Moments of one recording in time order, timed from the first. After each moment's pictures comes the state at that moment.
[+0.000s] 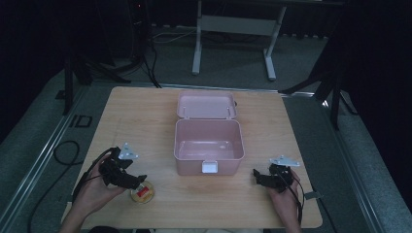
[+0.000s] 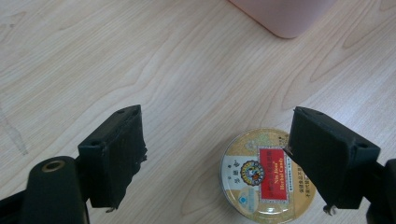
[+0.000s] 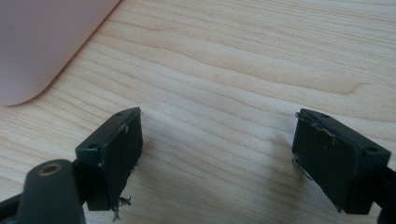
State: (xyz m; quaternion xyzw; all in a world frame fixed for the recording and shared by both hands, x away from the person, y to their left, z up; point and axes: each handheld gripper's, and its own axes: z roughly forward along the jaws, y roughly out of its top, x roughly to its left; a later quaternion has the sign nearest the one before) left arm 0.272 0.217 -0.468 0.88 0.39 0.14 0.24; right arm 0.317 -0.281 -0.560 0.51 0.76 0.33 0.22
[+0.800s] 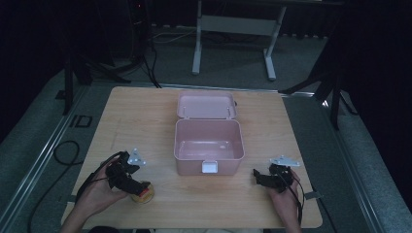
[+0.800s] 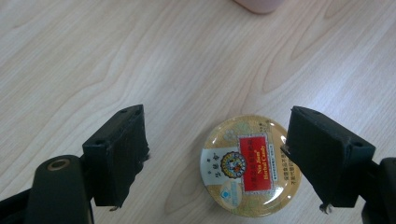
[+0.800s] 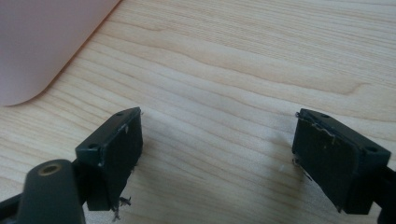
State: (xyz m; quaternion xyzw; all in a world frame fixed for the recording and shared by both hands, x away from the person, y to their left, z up) left arm 0.269 0.203 -0.478 0.91 0.34 0.12 0.21; right arm 0.317 -0.281 -0.560 0.51 0.76 0.33 0.22
